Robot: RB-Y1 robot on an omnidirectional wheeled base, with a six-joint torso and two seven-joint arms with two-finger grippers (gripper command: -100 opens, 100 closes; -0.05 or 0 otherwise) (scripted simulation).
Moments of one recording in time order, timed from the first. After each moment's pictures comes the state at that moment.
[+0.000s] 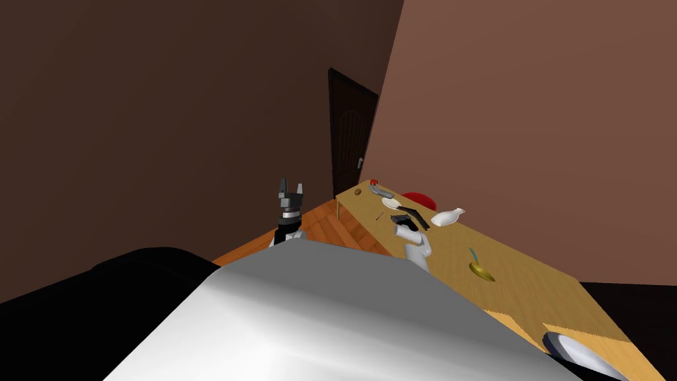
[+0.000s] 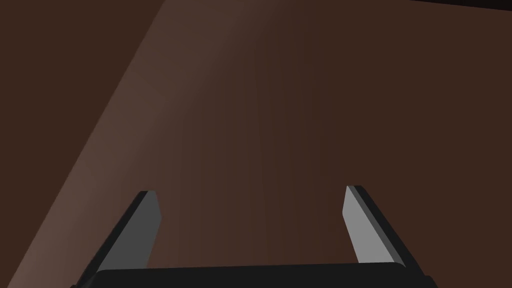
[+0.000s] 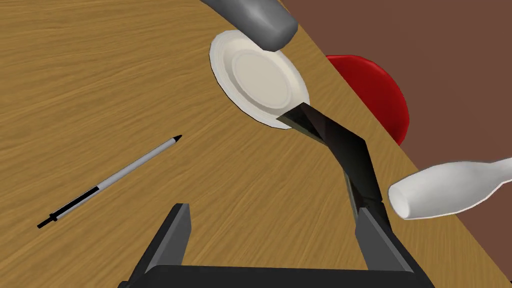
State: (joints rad) left arm 0.55 -0.01 -0.06 -2.22 0.07 -0.64 0.05; right arm -0.11 -0.19 -0.41 -1.32 0.06 0.41 -1.10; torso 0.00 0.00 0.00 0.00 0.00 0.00
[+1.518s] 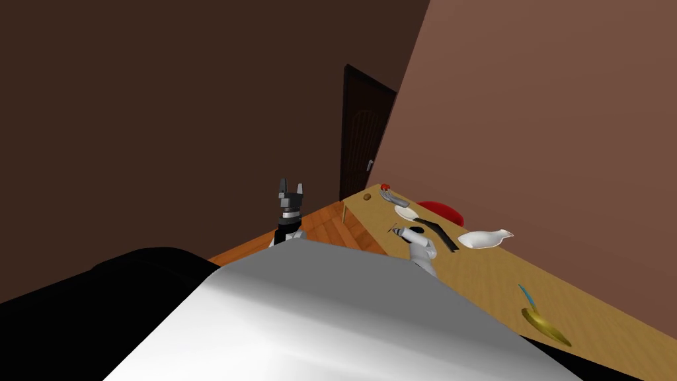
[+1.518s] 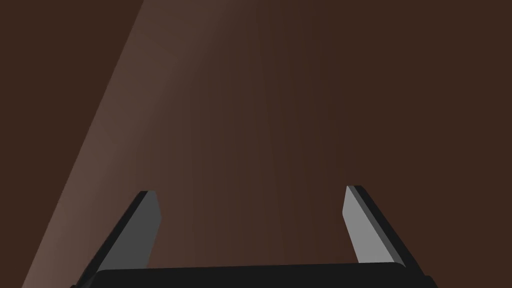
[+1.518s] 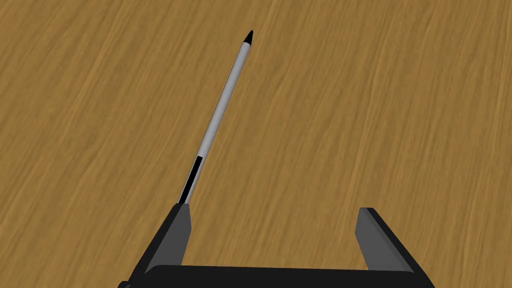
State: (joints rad) left arm 0.55 -0.01 -0.06 -2.22 0.07 -0.64 0.05; right arm -0.24 -0.24 -0.63 -0.97 0.04 0.73 -1.53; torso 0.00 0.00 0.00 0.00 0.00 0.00
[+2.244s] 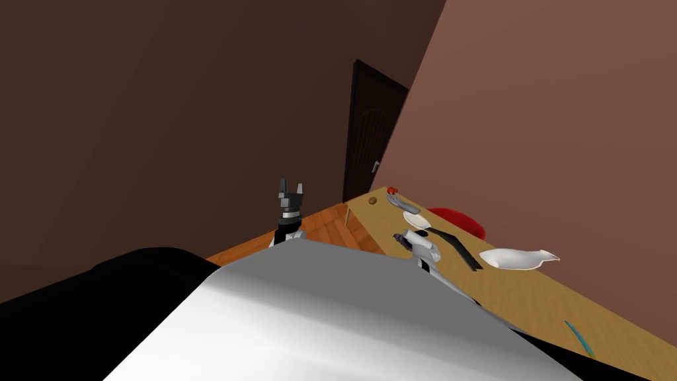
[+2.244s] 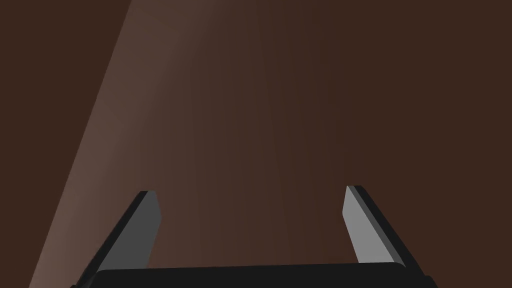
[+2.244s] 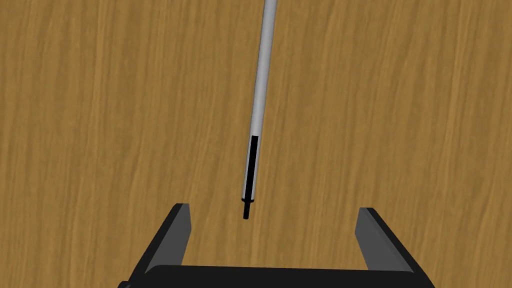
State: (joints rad) left arm 0.55 -0.01 -0.06 -2.22 0.07 -0.64 0.05; right arm -0.29 -0.28 -0.74 -0.81 0.04 0.86 -1.74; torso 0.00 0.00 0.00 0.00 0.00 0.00
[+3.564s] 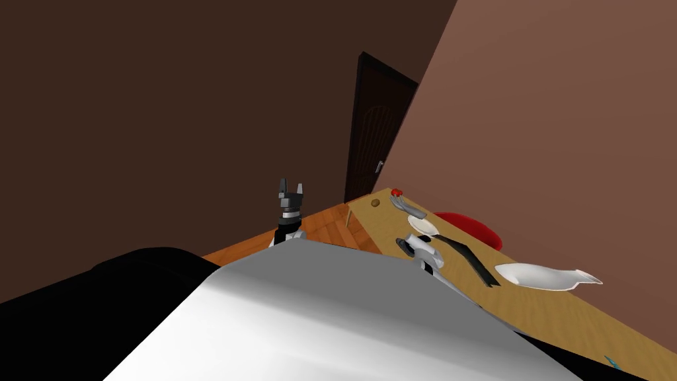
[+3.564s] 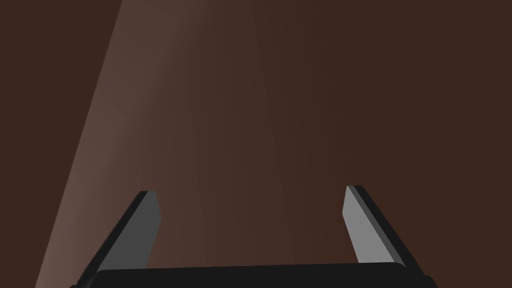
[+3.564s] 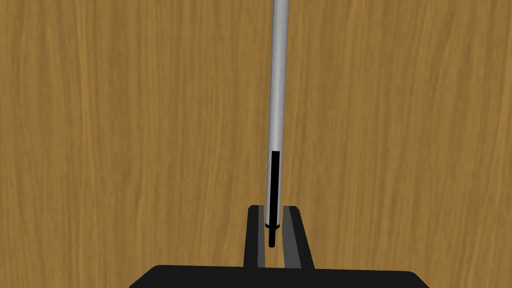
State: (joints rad) left arm 0.55 -0.01 -0.06 -2.22 0.07 -0.64 0.05; right arm -0.28 -0.30 -0.80 -0.75 0.03 0.85 -1.79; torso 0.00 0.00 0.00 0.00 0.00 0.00
